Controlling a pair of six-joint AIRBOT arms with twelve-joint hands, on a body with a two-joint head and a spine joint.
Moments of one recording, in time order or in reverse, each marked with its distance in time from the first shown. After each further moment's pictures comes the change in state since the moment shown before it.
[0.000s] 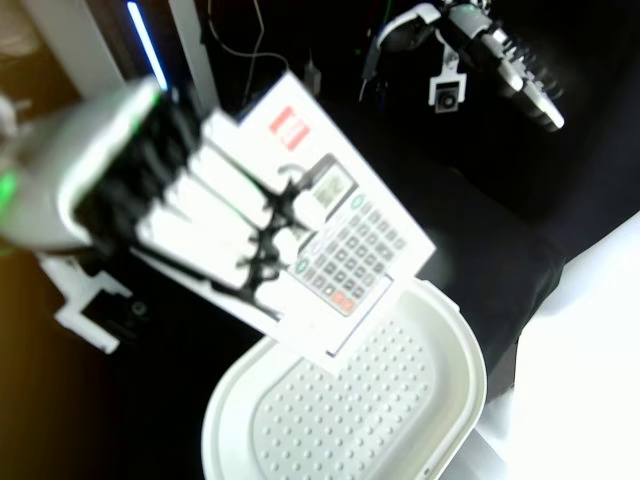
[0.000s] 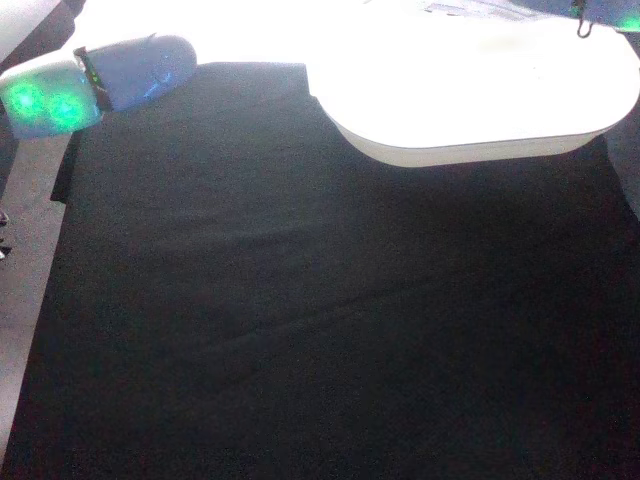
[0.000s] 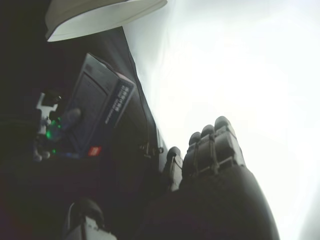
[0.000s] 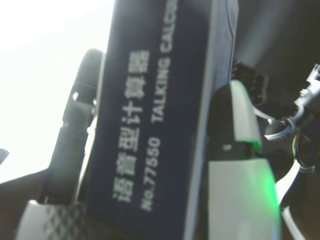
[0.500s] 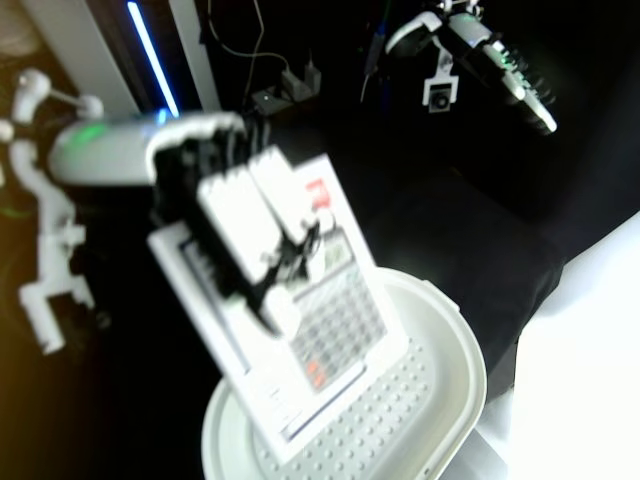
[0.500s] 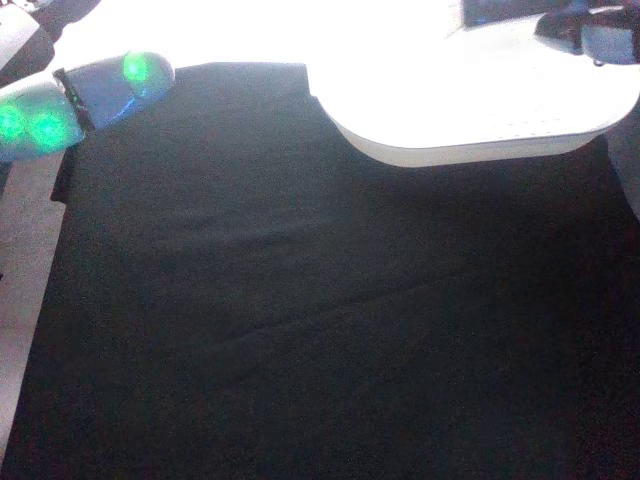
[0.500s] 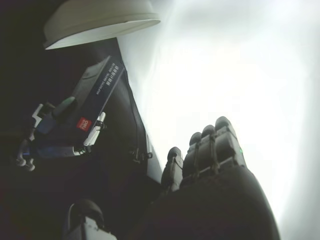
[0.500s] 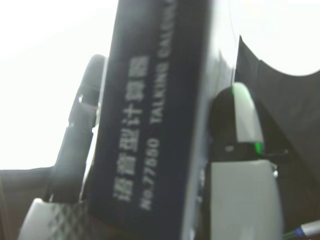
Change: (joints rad) left arm 0.088 0.002 -0.019 -0.069 -0.062 -0.015; right arm 0.017 -0.006 -0.025 0.150 -0.218 -0.462
